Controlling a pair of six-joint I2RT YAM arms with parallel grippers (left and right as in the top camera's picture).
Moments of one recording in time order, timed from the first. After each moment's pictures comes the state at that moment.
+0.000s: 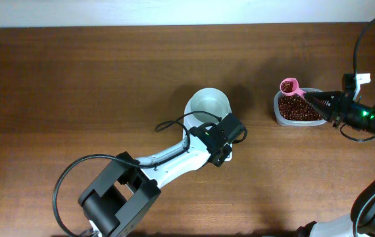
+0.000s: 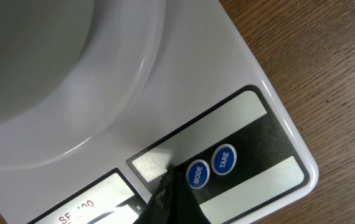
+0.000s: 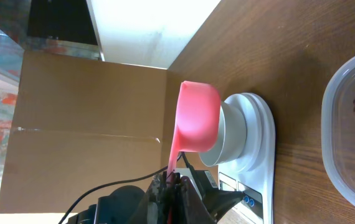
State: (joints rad) left arm -0.84 1.88 1.18 -0.54 -0.19 -0.13; right arm -0.53 1.72 1.20 -0.88 -1.37 -0.03
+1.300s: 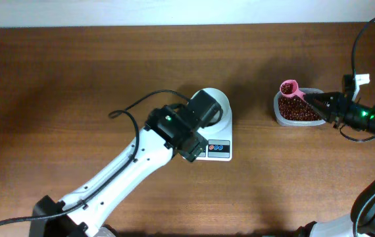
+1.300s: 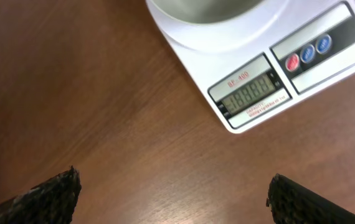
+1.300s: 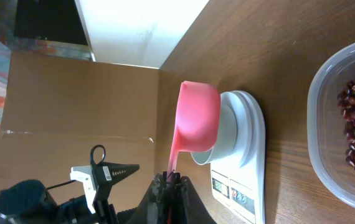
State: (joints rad) left arm -0.71 1.57 1.37 -1.11 -0.30 0.05; right arm -0.53 1.72 1.20 -0.88 -1.33 -0.03
